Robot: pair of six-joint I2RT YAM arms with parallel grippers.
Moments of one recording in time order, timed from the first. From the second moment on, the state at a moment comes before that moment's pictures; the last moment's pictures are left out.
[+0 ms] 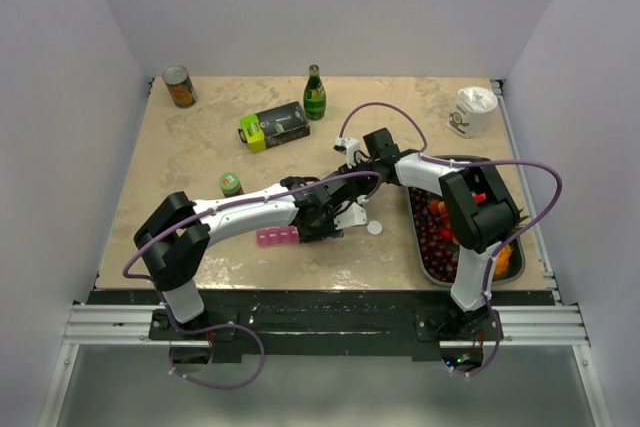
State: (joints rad) left arm -0.97 1.73 1.22 -0.74 -0.14 0.48; right arm 0.45 1.91 1.14 -0.25 -0.54 -0.09
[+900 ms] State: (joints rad) left arm -0.97 1.74 1.23 -0.75 -0.15 0.48; right arm 0.45 1.91 1.14 -0.25 -0.54 -0.09
